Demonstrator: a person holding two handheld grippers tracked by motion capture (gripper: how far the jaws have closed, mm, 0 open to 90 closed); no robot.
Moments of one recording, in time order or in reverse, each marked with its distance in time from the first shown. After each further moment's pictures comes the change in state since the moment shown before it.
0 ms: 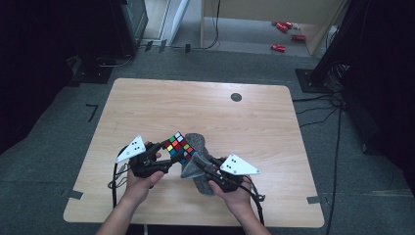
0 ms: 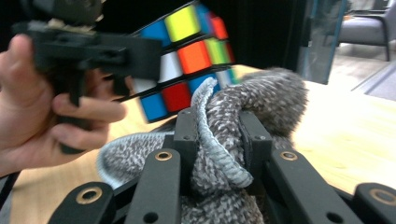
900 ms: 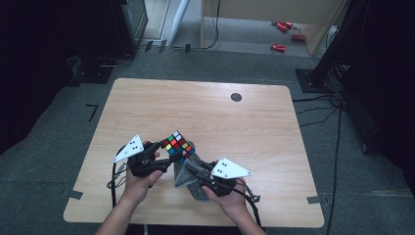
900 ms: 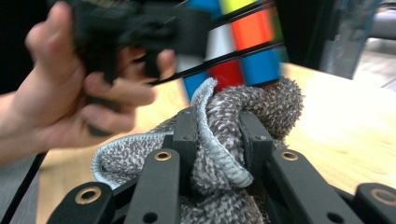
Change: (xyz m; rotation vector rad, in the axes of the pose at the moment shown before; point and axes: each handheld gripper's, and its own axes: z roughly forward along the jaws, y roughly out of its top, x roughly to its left) left arm 0.001 0.003 -0.004 -0.012 0.002 0.000; right arm 0.011 0.000 0.006 0.031 0.058 -0.020
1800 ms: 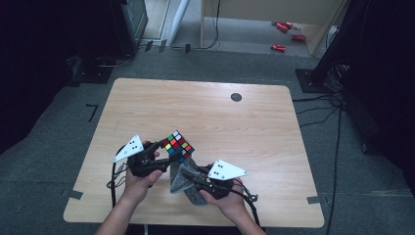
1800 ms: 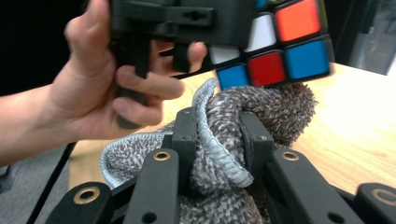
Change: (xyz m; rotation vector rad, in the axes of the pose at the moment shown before) left arm 0.000 0.000 0.000 -0.004 0.005 -0.005; right arm 0.010 -0.001 0.006 0.040 0.101 -0.009
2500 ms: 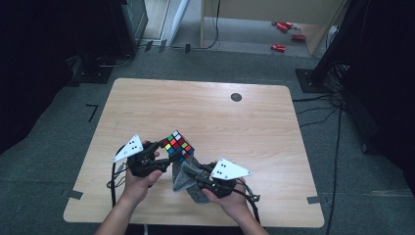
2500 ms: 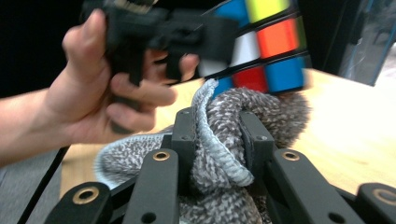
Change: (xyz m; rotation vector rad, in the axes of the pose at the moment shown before) left arm 0.001 0.001 -0.001 -0.006 -0.005 0.006; right arm -0.006 0.006 -0.009 -0.035 -0.029 -0.018
